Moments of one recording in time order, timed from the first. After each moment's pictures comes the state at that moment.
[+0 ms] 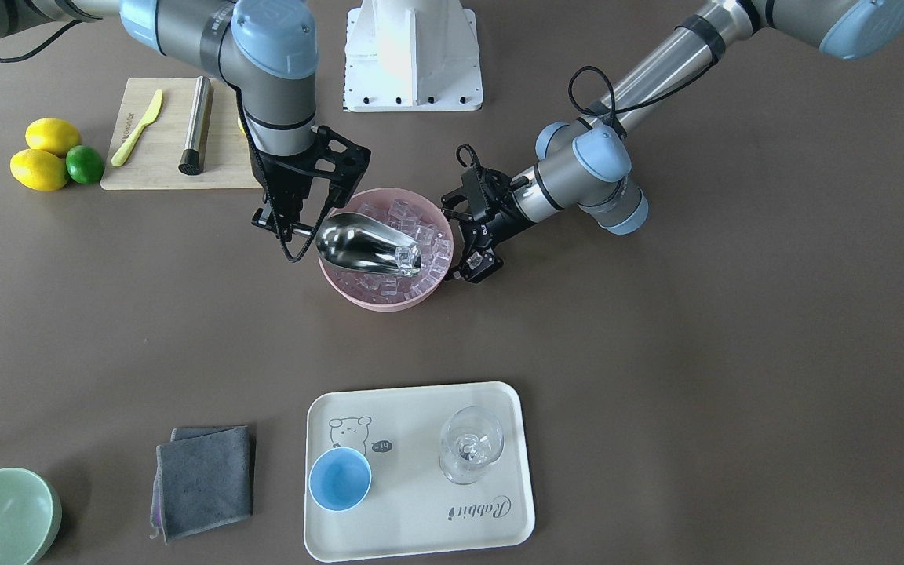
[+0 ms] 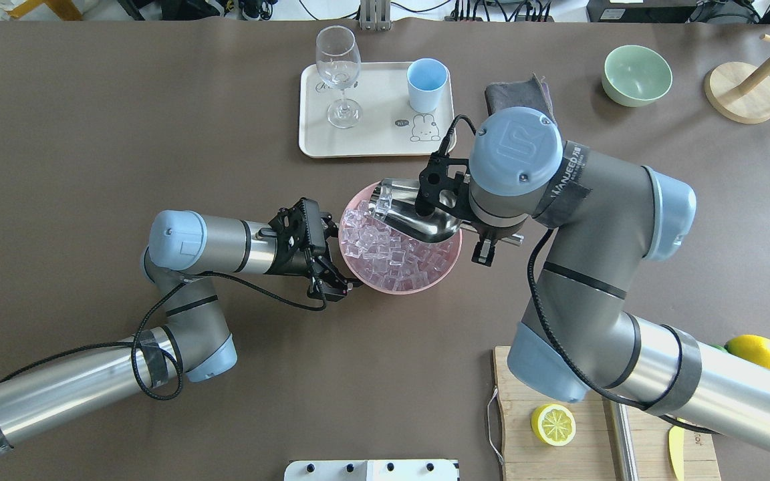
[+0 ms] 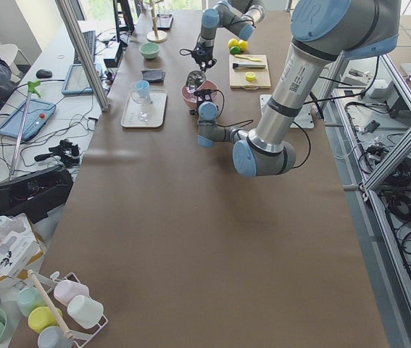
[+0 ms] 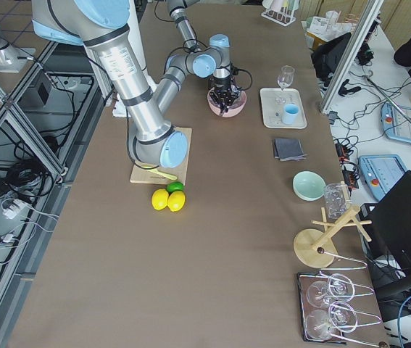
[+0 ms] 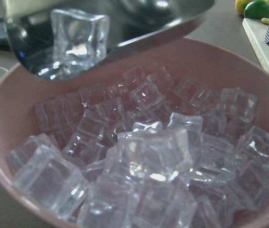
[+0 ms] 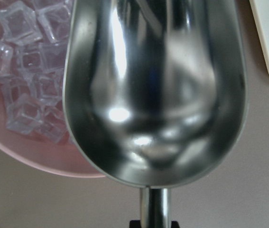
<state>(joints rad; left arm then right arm) -0.50 -2.21 -1.12 -3.05 -1.92 -0.20 0.57 -0.97 1.88 -1.88 1.77 -0.10</state>
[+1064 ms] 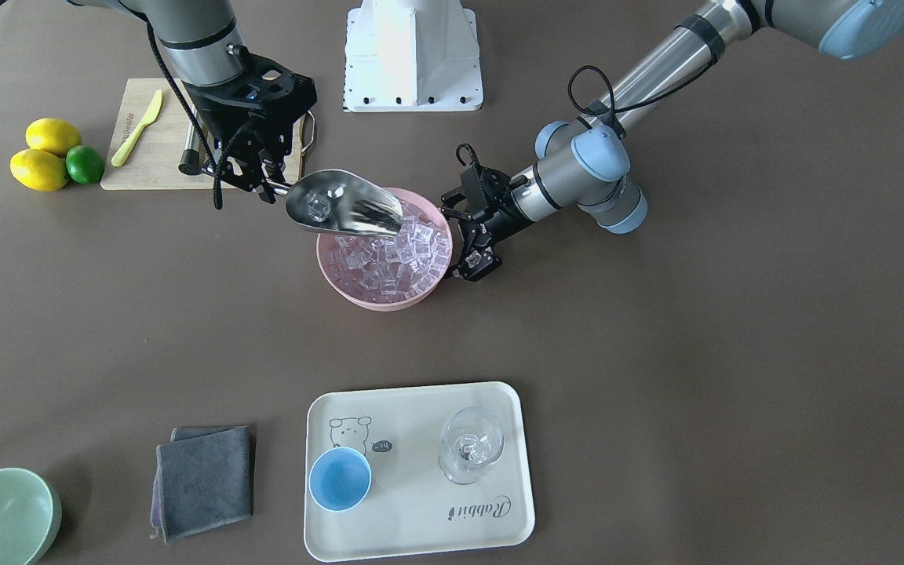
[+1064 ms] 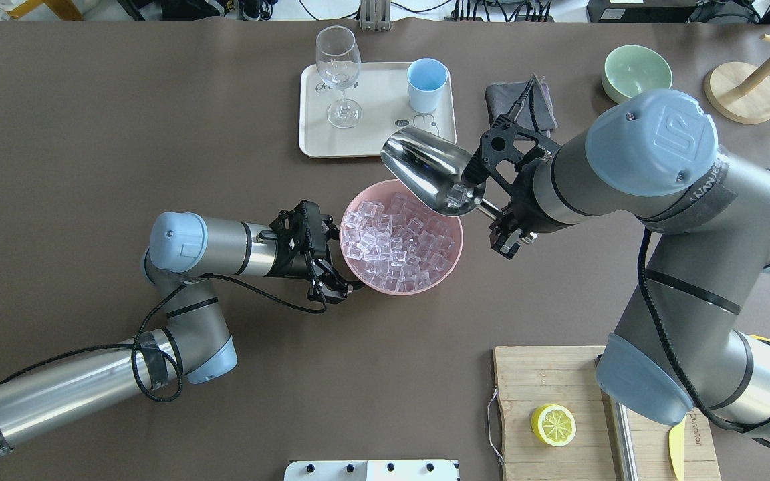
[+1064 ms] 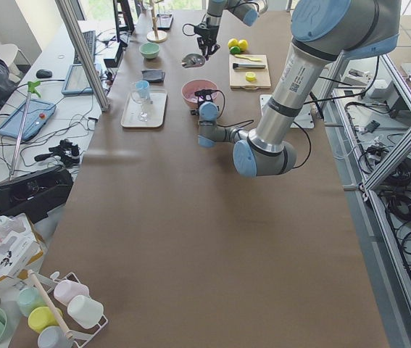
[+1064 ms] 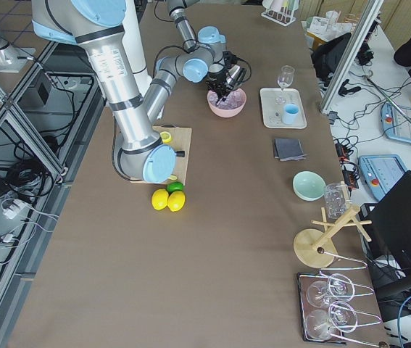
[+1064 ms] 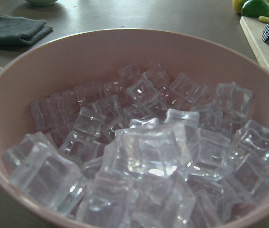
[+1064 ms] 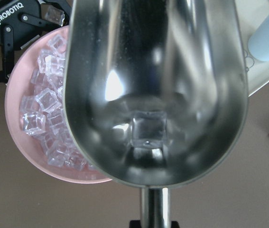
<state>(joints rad) -0.50 -2.20 -1.12 -3.04 -1.93 -0.19 0.63 -1.13 2.09 -1.66 1.85 0.16</state>
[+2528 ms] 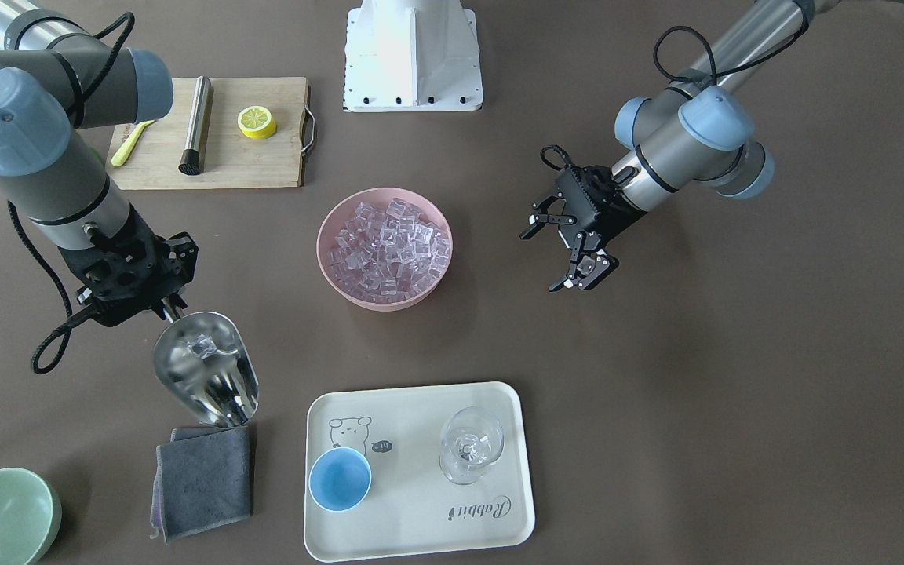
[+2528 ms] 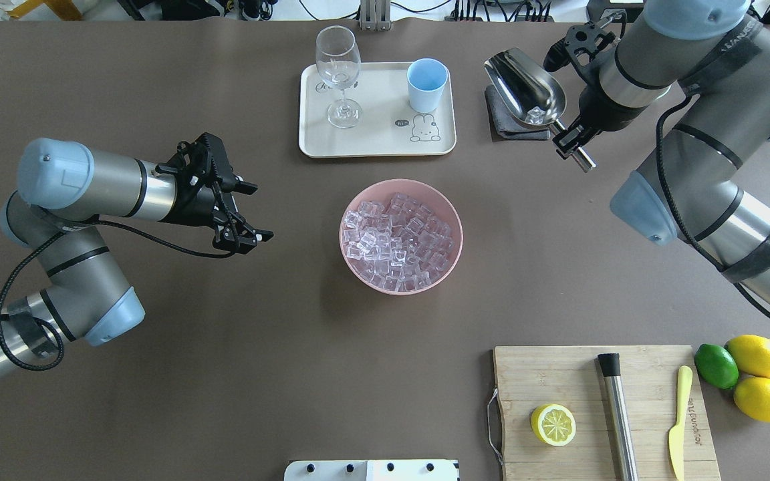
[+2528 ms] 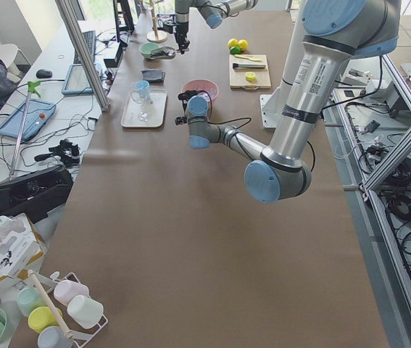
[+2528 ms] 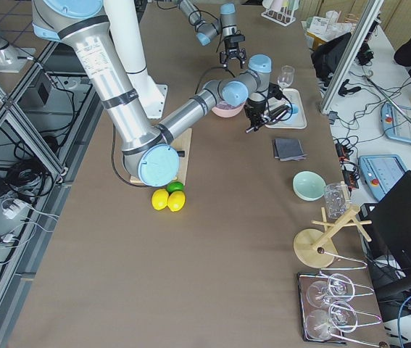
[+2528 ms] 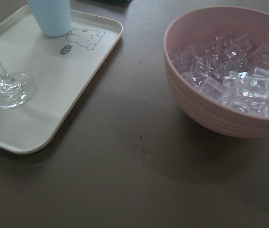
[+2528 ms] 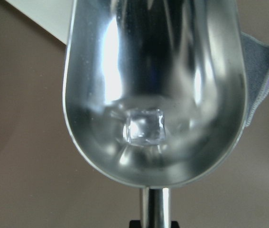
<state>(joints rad) -0.70 -1.96 -1.51 -2.63 -2.04 -0.20 0.93 -1.09 1.72 -1.58 2.11 0.24</state>
